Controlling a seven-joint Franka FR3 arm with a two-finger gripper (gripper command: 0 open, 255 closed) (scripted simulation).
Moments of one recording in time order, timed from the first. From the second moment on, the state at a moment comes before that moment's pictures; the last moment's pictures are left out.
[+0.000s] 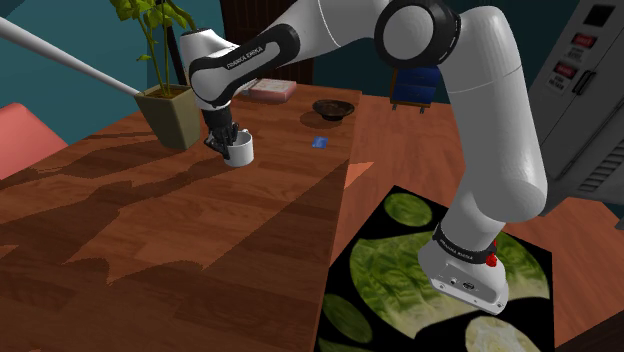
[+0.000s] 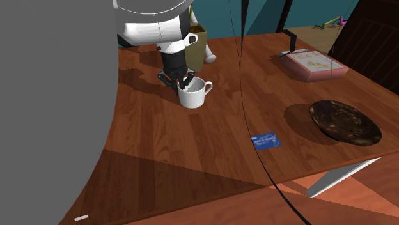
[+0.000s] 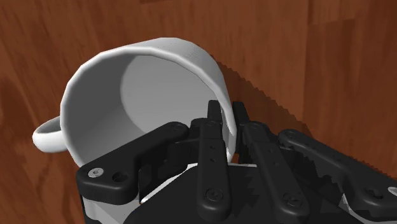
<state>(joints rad) 0.15 0.59 0.16 -1.48 -0.15 2.03 0.12</state>
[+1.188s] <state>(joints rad) 0.15 0.53 0.17 -1.34 -0.14 1.84 0.10</state>
